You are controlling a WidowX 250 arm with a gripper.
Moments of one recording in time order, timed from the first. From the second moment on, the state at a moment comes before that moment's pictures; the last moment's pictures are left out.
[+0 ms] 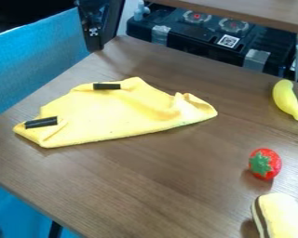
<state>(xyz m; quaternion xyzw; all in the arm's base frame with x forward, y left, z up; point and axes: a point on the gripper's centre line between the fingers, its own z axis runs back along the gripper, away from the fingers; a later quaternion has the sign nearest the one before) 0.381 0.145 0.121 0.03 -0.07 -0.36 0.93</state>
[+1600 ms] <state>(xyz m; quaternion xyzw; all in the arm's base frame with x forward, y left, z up) 0.383 0.128 0.043 0.13 -0.04 -0.48 0.87</state>
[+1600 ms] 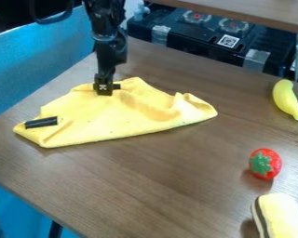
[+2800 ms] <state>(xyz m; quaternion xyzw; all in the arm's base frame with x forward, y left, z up) 0.383 0.133 0.024 0.13 -0.02 -0.49 0.86</state>
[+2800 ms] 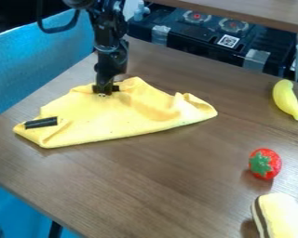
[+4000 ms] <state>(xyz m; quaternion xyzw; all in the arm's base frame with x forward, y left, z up) 0.303 0.048 0.048 0.04 0.06 -0.46 0.88</state>
